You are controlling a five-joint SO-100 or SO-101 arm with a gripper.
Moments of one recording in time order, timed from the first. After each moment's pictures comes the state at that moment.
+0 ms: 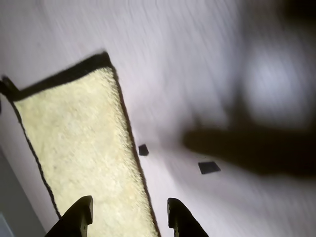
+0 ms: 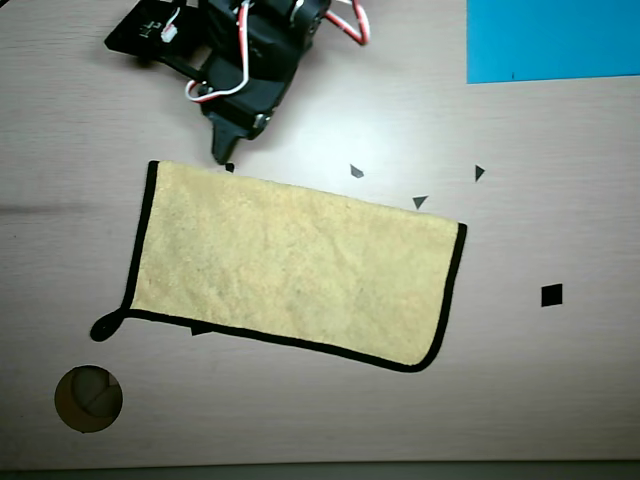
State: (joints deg) arm 34.5 109.9 124.3 36.5 -8.3
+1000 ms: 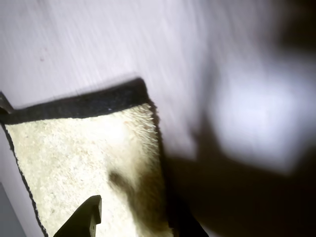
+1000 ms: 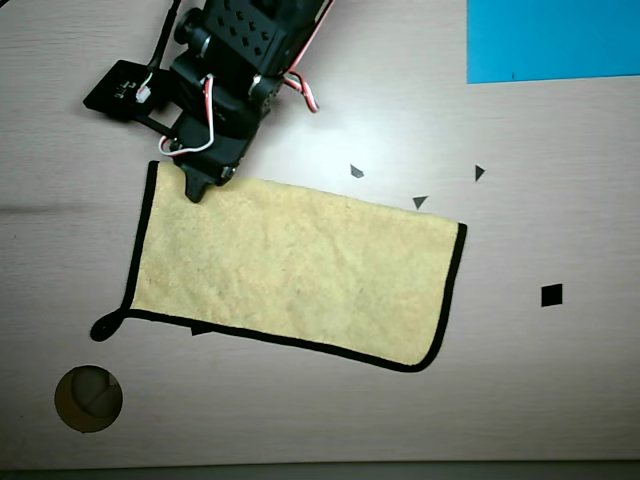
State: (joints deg) arm 34.9 82.2 108.5 22.7 -11.2
